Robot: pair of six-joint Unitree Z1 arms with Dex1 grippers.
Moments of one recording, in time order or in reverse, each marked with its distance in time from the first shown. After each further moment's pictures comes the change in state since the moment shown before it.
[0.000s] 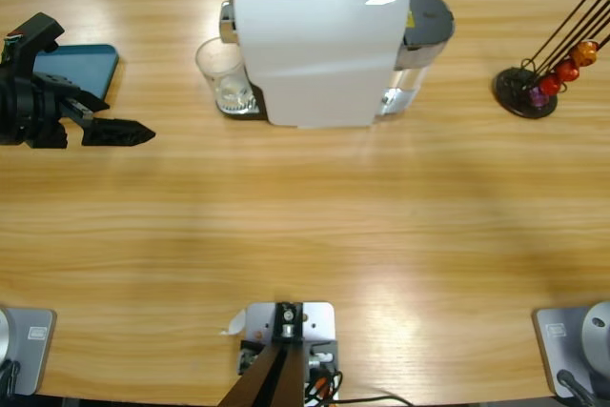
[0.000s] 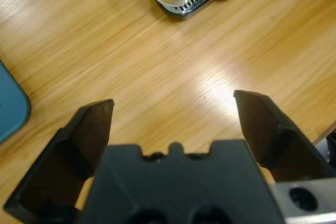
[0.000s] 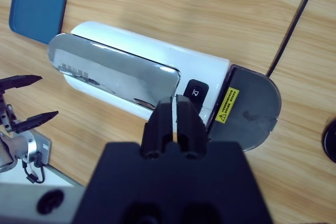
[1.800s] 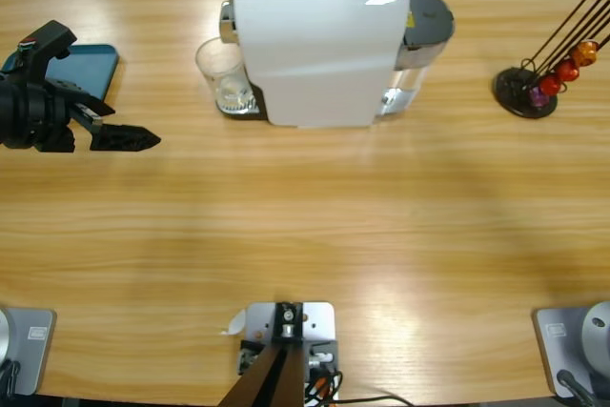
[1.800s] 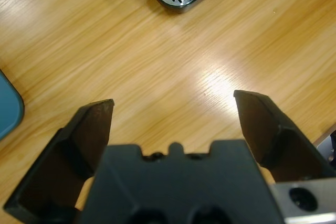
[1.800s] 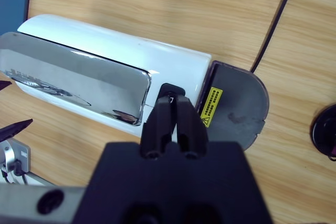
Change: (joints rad) arm 0 -0.015 0.025 0.000 0.000 0.010 0.000; arm 1 -0.003 0.054 -0.001 0.025 -0.055 0.000
